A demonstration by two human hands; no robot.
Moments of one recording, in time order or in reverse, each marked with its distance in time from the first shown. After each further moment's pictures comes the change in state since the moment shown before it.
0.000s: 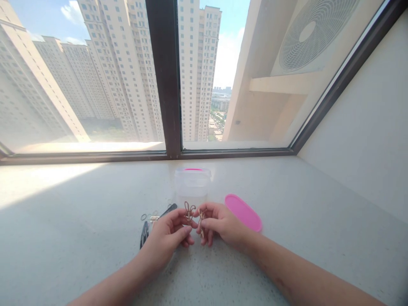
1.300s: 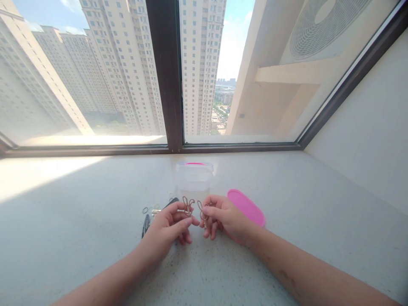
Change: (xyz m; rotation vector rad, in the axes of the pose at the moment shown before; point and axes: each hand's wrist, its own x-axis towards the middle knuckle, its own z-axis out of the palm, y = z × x) left_hand -0.002 0.003 -0.002 -0.001 0.007 -0.035; right_hand -0.001 -0.001 -0.003 0.092 0.028 0.050
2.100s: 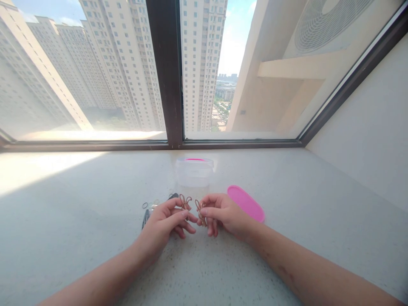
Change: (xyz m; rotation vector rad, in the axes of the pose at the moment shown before) left_hand -0.004 0.007 0.001 -0.042 0.047 -0.051; right_hand -0.002 0.000 -0.002 -0.075 -0.063 -0.006
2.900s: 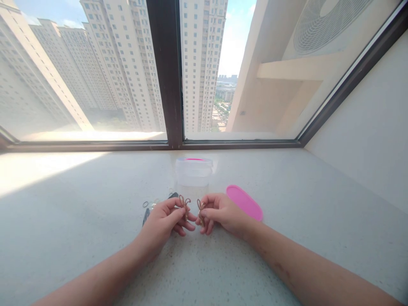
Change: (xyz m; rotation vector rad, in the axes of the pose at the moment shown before) left_hand -0.001 0.003 0.003 0.073 0.029 0.003; right_hand -0.001 -0.003 0.003 0.009 0.014 0.039
